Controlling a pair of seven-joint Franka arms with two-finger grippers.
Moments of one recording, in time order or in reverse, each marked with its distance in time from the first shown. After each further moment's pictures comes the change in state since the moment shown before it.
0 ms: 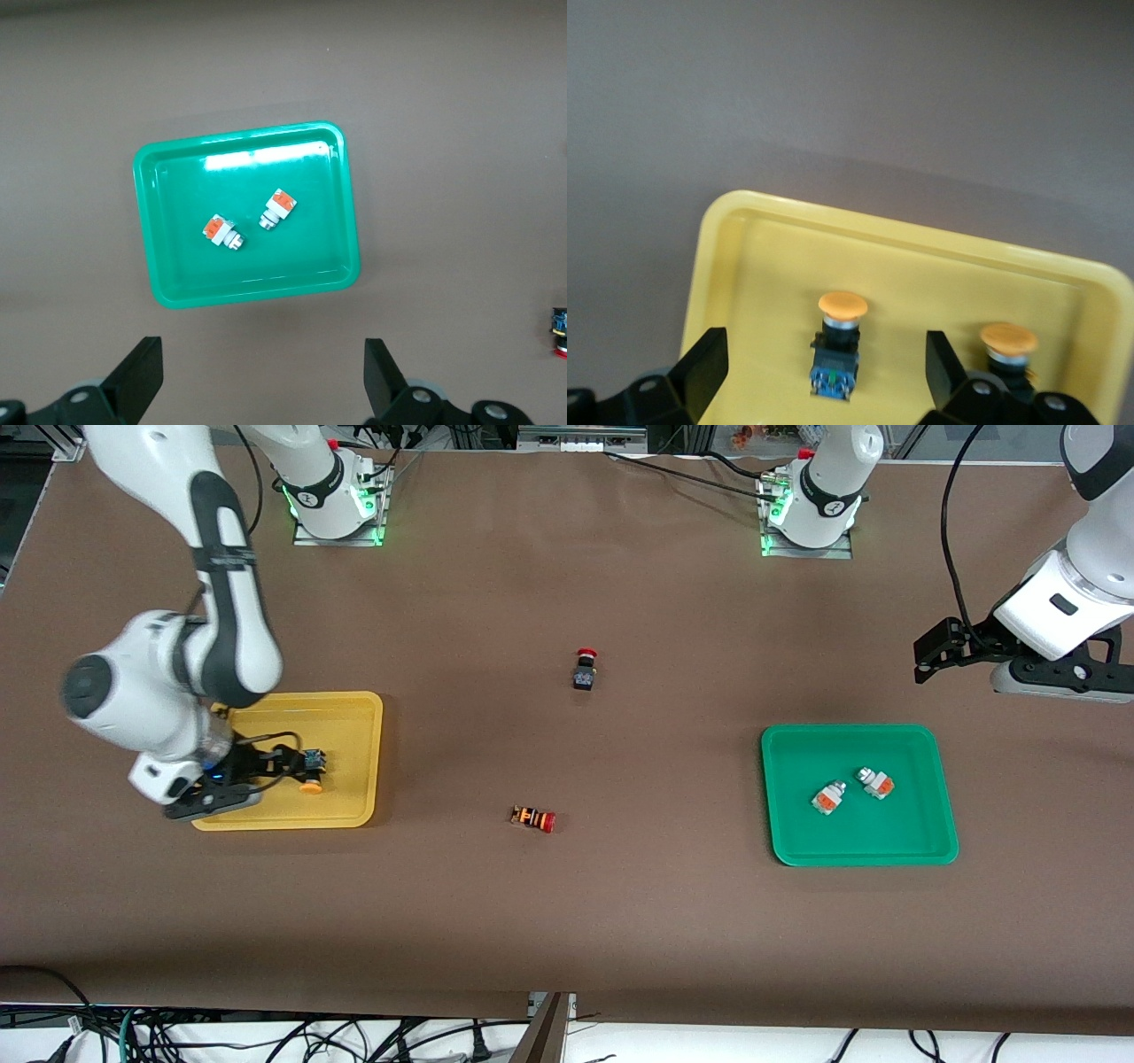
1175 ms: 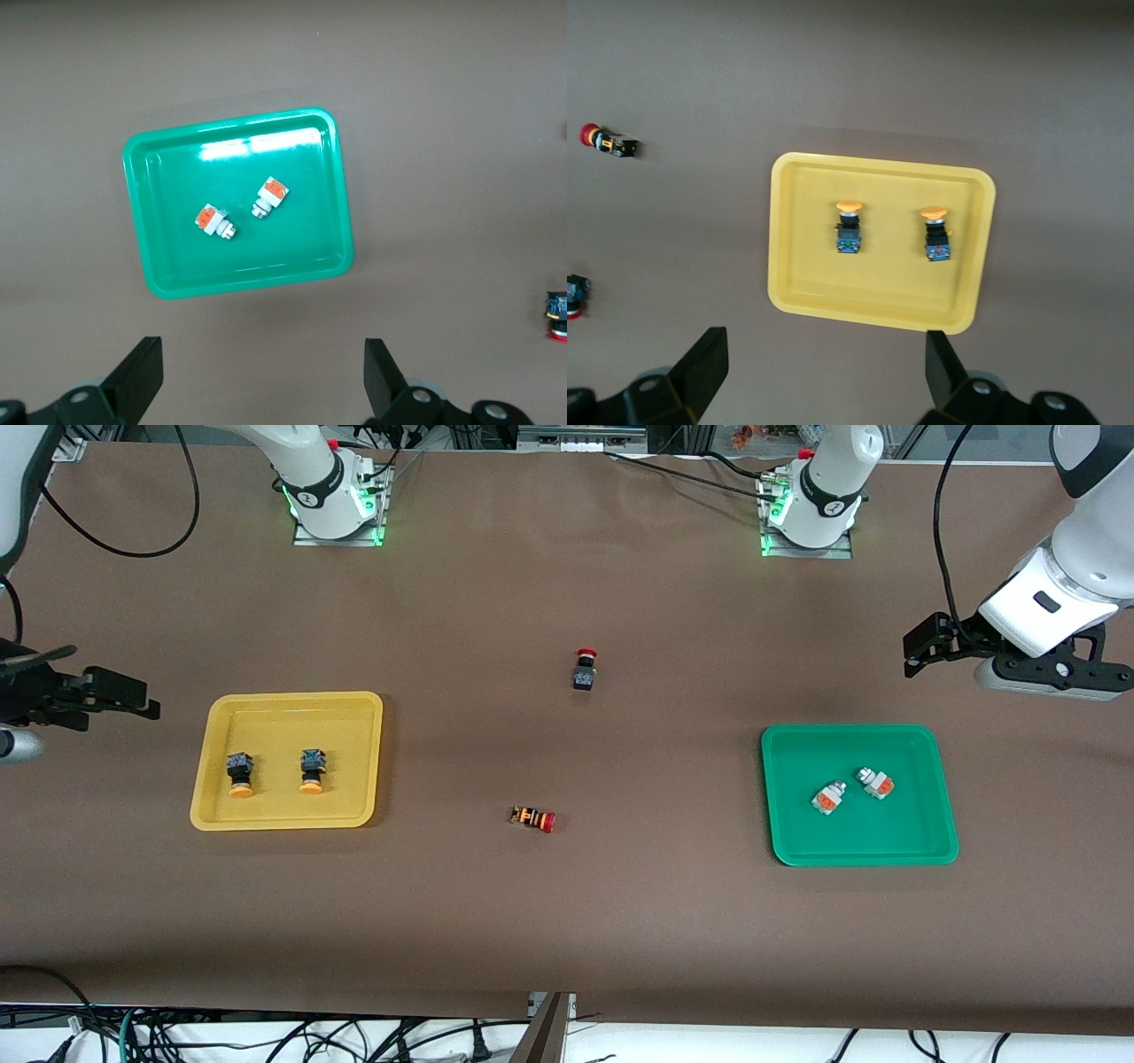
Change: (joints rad) left arm 0.000 0.000 -0.018 0.004 0.000 -0.036 -0.001; right arm -0.045 -0.005 -0.167 0.604 -0.058 -0.741 0.202
